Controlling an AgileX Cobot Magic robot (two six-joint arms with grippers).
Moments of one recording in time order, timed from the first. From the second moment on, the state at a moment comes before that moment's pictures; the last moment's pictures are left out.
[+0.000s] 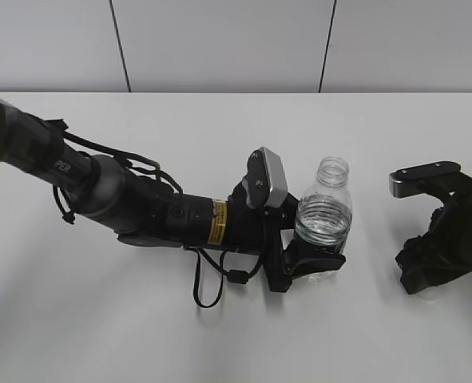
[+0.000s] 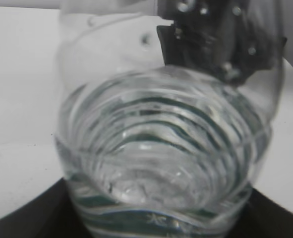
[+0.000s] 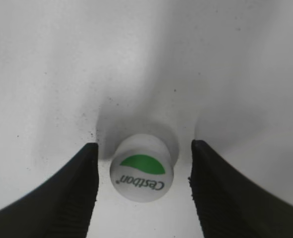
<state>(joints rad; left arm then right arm) -0.65 2.36 -1.21 1.07 -1.02 -0.44 0.14 1.80 -0.77 0.18 0.52 -0.35</state>
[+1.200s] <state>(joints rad) -0.65 2.31 -1.21 1.21 -0.88 -0.61 0.14 1.69 -0.77 0.20 0.52 -0.34</state>
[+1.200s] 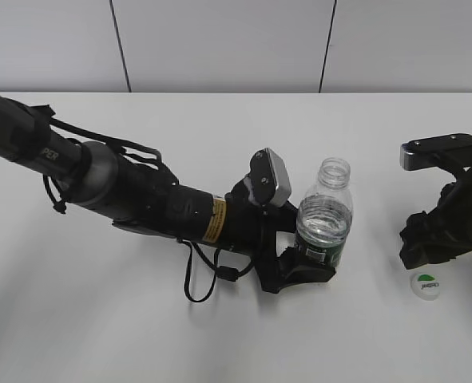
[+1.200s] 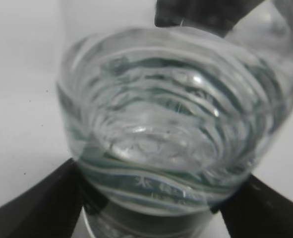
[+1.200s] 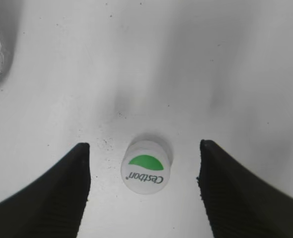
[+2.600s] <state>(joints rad) -0.56 2.07 -1.21 1.74 -0.61 -1.13 0.14 1.63 -0.77 0.21 0.55 -0.34</state>
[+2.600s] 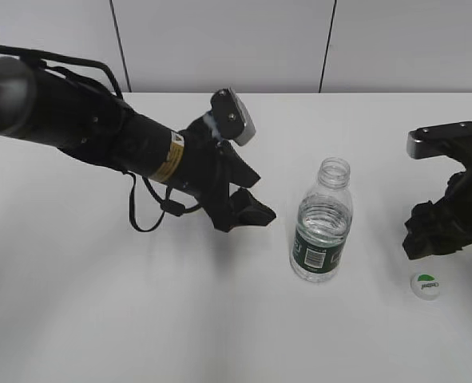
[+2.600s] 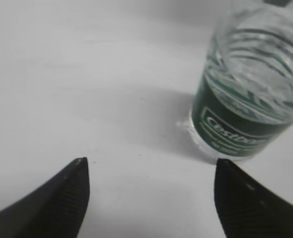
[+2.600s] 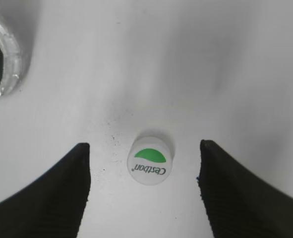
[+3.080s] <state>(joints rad) -0.55 1.89 -1.10 1.68 -0.16 -1.25 0.14 1.47 -0.77 0.21 0.63 -0.31</state>
